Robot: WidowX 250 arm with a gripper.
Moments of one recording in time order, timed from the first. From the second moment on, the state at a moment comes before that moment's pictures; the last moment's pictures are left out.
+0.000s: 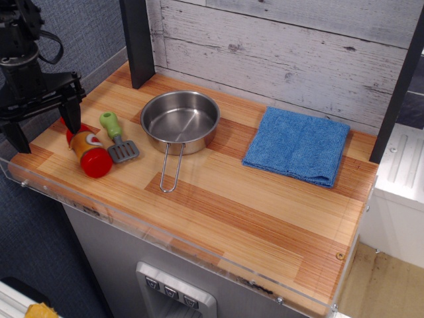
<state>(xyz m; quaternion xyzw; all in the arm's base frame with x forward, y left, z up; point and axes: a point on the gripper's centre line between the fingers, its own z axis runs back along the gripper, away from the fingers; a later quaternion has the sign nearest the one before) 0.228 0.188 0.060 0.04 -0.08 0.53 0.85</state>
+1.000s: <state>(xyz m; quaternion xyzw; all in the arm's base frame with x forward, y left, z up) 0.262 0.172 0.016 0.01 -0.05 0.50 0.86</state>
